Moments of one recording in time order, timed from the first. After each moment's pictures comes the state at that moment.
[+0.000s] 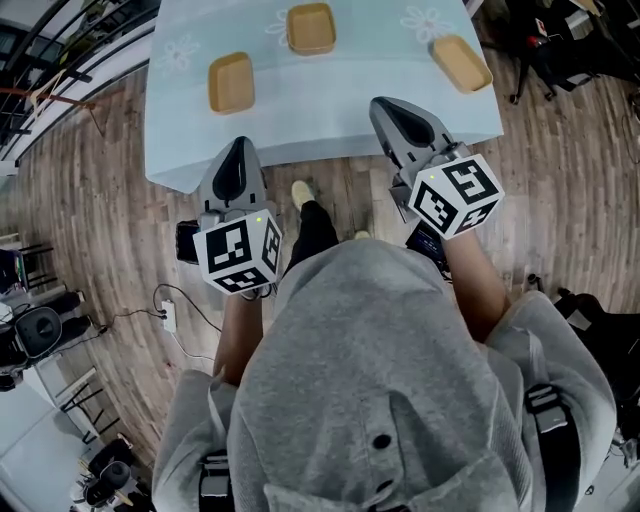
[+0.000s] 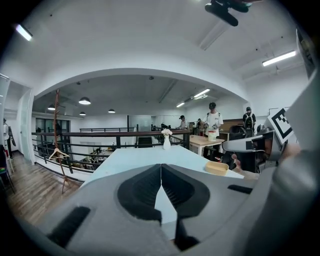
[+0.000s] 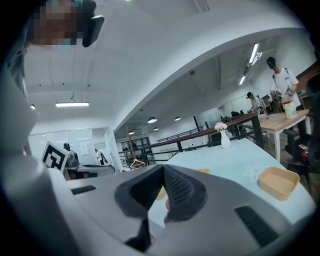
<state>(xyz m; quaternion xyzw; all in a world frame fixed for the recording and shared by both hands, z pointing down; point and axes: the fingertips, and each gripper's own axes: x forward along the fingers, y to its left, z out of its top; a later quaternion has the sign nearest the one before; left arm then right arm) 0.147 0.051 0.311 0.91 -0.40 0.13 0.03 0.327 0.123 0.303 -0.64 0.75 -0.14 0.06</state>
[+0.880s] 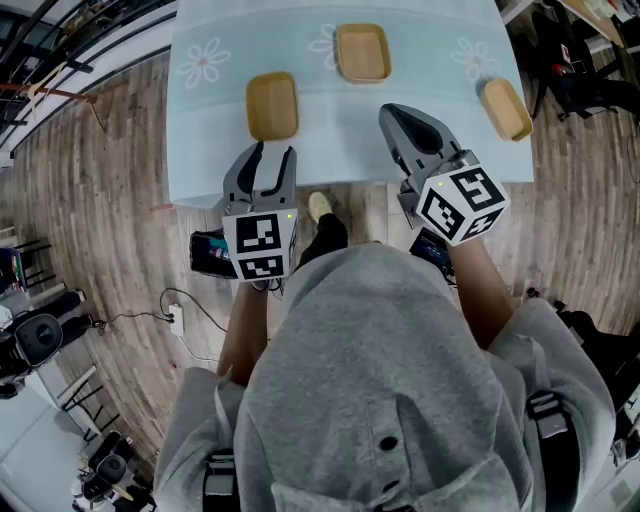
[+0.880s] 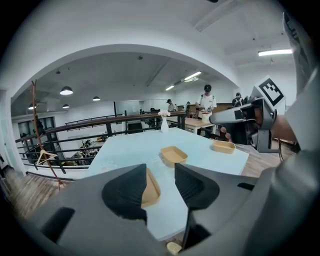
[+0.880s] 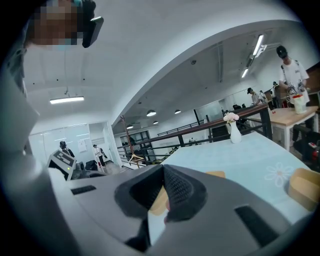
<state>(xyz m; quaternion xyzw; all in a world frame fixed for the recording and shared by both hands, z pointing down) 0.134 -0.079 0.376 0.92 -0.32 0.24 0.04 0.291 -0.028 0.316 -0.63 0.75 -0.18 0.03</state>
